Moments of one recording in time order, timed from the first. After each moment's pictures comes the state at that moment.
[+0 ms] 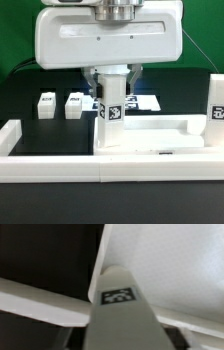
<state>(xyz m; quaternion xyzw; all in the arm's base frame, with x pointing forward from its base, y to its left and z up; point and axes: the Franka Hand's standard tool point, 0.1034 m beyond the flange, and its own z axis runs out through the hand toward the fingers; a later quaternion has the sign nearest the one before) 0.621 -0.045 0.104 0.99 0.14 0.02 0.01</state>
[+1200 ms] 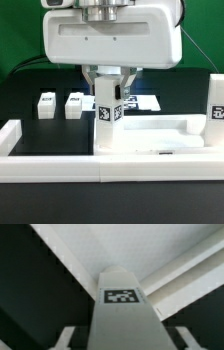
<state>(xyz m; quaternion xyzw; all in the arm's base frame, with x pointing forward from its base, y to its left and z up) 0.620 -0.048 0.103 0.94 -0.33 0.03 -0.02</state>
